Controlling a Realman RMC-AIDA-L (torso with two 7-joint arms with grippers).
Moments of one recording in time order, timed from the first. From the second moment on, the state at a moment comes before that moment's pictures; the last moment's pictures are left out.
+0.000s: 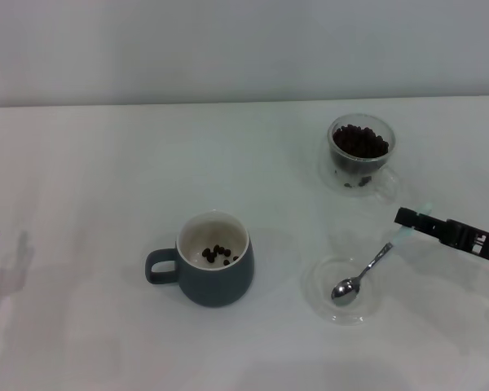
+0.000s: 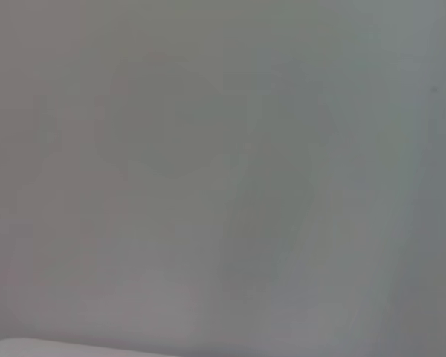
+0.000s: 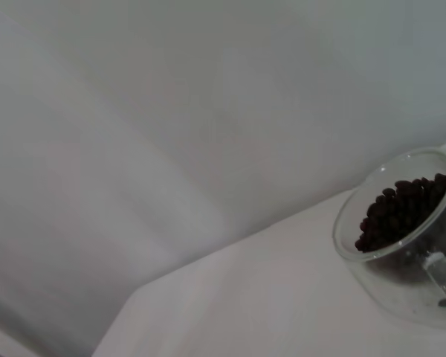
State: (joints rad) left arm -0.28 -2.08 2.83 0.19 -1.41 1.28 -0.19; right arm 0.37 1.87 -1.40 -0.15 -0.92 -1.33 1.55
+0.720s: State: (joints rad) left arm -0.29 -2.08 2.83 0.18 -1.41 1.28 -0.19; right arm 0.38 1.91 -1.43 -0.15 -0.95 -1.25 1.66
